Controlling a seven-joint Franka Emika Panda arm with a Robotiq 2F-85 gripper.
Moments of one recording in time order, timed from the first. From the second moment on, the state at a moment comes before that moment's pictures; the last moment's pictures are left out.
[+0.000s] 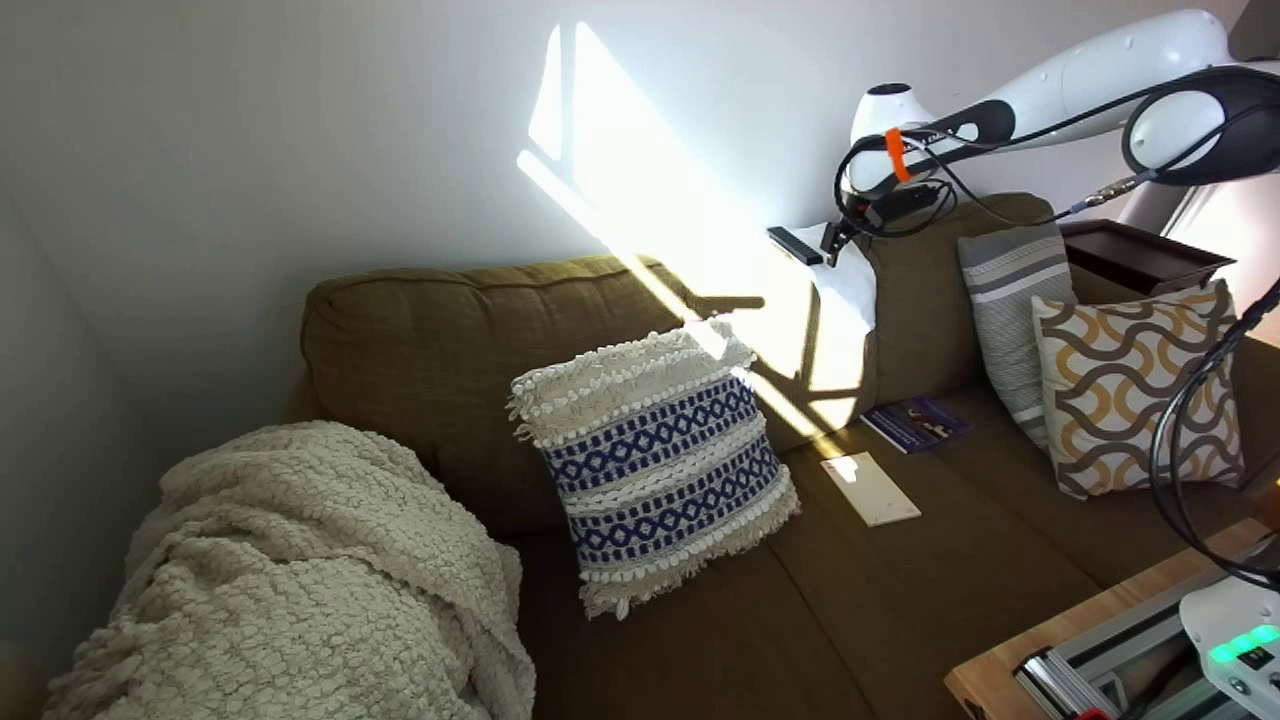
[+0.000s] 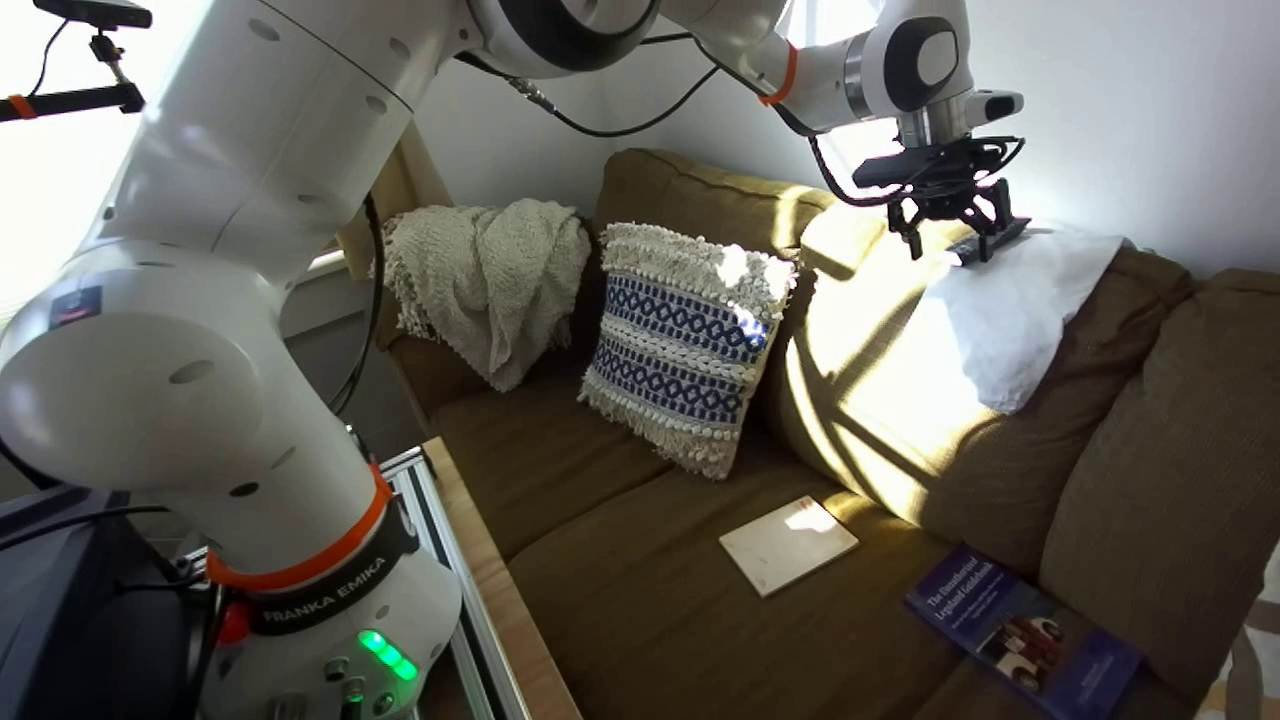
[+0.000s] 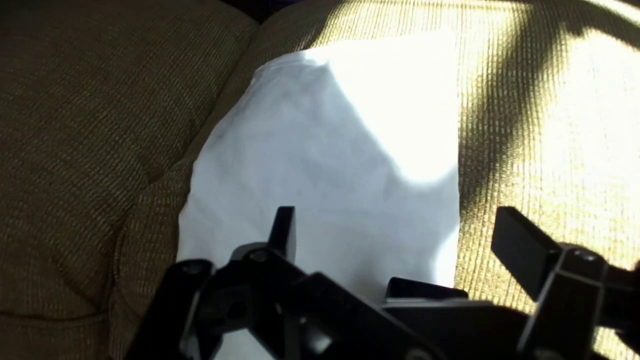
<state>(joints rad) 0.03 0.85 -0.05 -1.22 -0.21 2.21 -0.03</state>
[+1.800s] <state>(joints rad) 0.15 1.03 -0.14 -1.05 -0.41 2.34 -0.10</state>
